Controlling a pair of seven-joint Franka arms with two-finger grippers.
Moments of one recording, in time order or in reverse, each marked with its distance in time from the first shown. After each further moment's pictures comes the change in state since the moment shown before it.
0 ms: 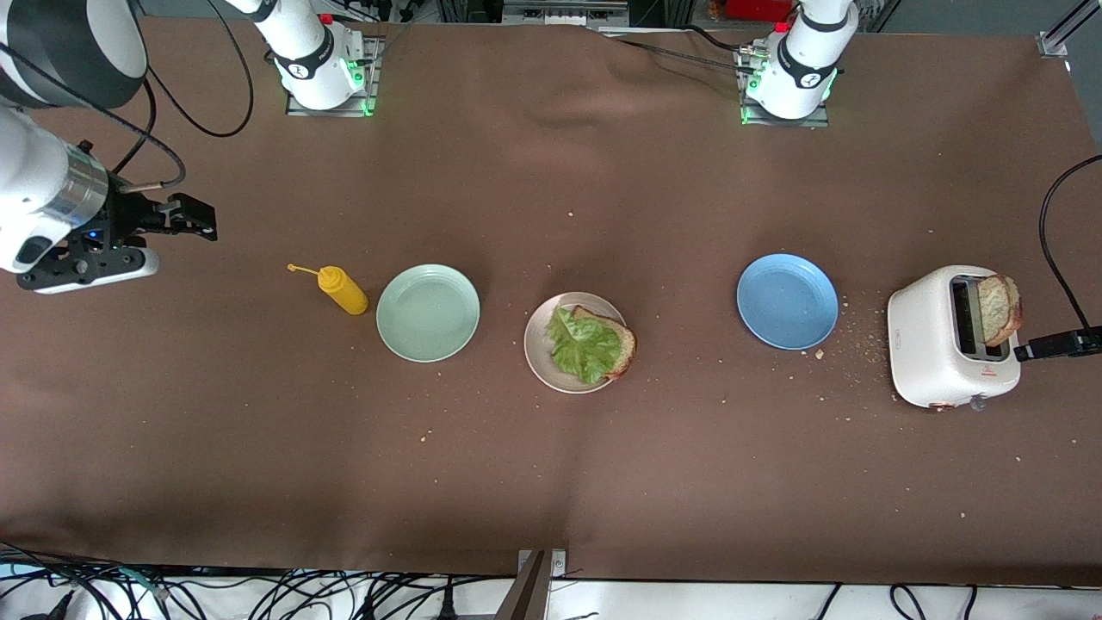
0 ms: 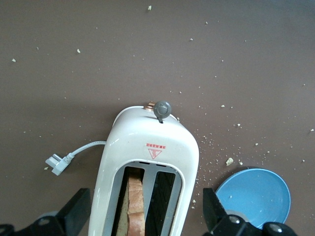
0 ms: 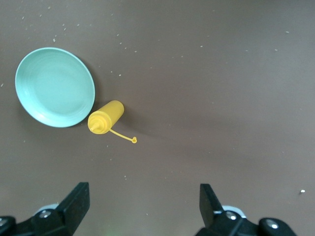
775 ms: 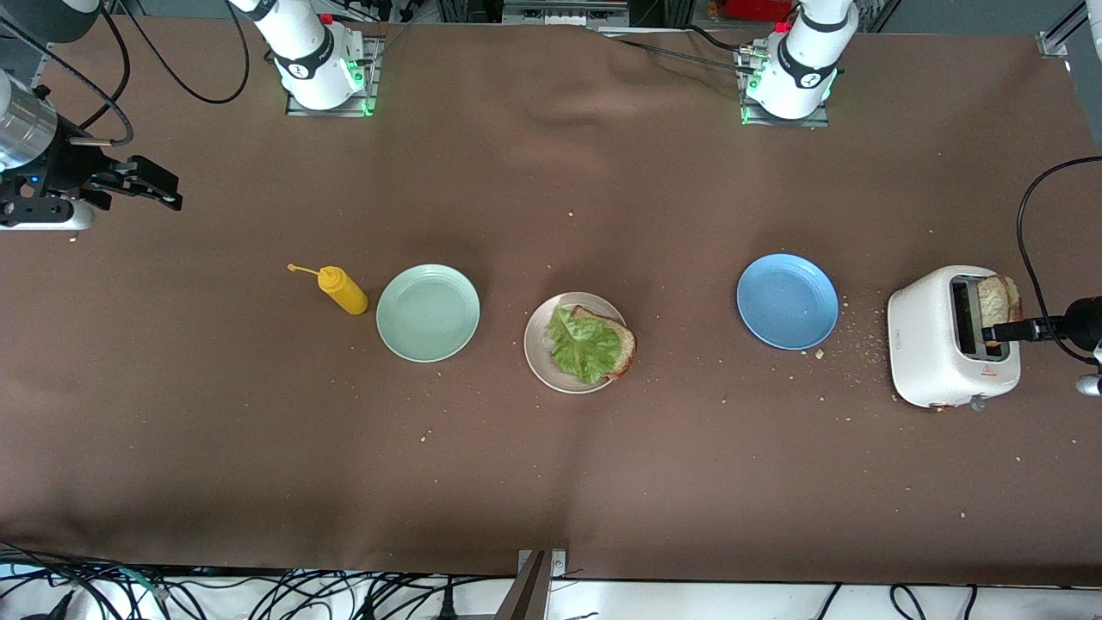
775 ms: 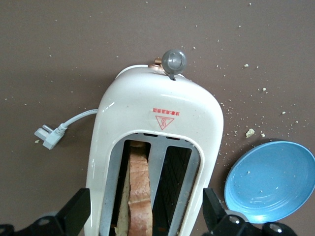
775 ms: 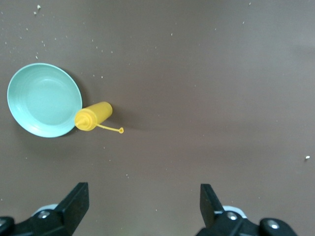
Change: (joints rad) left arm -0.001 0.005 -0.013 -0.097 0.070 -0.031 -0.005; right arm -0.163 -0.114 0.086 -0.084 0.010 0.014 0.087
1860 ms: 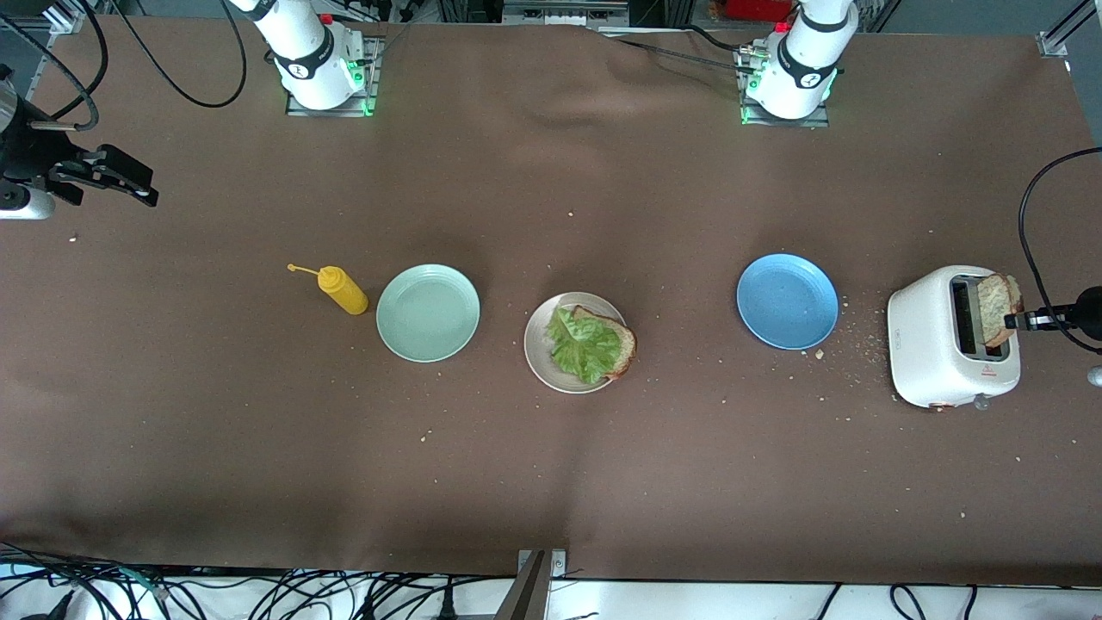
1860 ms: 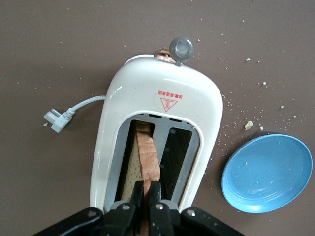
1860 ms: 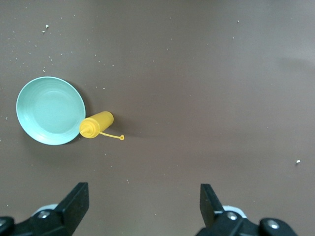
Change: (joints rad) left arm 0.004 -0.034 -0.005 0.015 0.019 -0.065 -0.039; right arm -0.011 0.011 0.002 0.081 0.000 -0.036 0.000
